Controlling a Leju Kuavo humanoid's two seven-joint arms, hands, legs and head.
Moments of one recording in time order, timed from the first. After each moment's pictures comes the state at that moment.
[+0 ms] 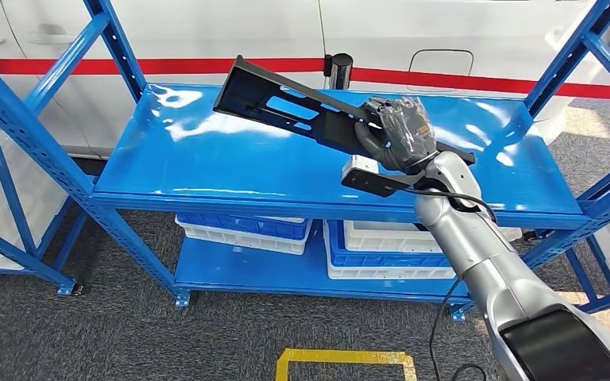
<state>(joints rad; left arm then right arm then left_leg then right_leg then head) -0.07 -0.13 0.86 -0.21 -0.54 0.37 -0.49 -0.92 -0.11 0.61 -0.81 0.67 -0.38 -0.47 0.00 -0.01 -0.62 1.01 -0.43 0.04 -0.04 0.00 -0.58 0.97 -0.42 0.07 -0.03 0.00</state>
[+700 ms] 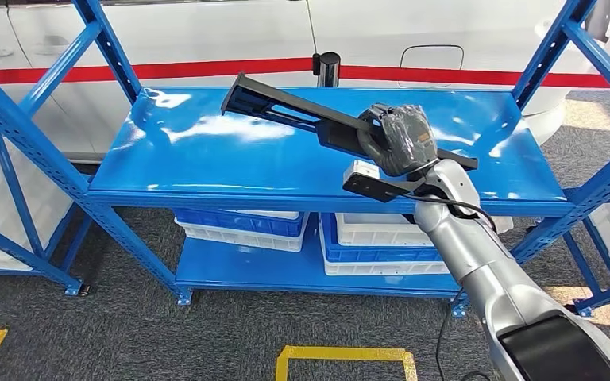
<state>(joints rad) -0.07 -0.13 0.83 -0.21 -0.60 0.35 -0.41 -0.89 -0.10 0.59 -0.81 0.68 -0.39 -0.47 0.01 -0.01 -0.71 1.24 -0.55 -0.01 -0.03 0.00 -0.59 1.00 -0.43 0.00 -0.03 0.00</state>
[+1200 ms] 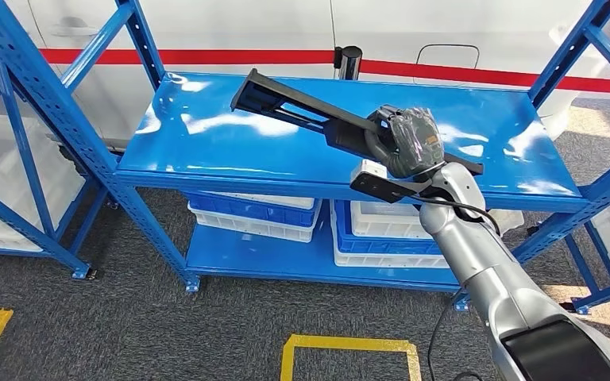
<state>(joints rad) -0.07 -0.13 0.81 -0.21 -0.62 0.35 -0.40 -0.88 -0.12 0.55 -0.80 0.68 -0.38 -0.47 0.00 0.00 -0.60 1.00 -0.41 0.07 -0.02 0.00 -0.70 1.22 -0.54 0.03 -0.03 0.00</state>
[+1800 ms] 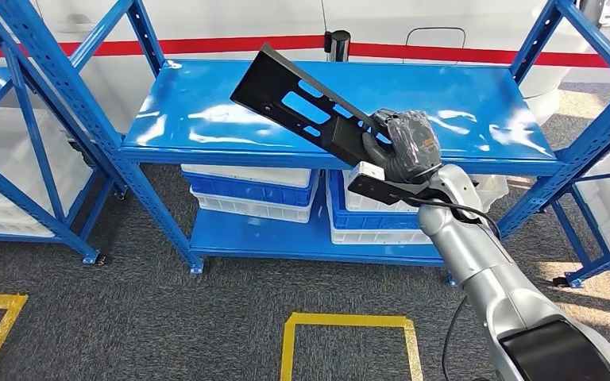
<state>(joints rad) -0.07 -0.13 0.80 -0.21 -0.63 0.36 -0.40 -0.87 -0.11 0.55 -0.81 0.69 -0.37 -0.48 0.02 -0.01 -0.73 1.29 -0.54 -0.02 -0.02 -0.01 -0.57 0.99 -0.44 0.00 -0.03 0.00</state>
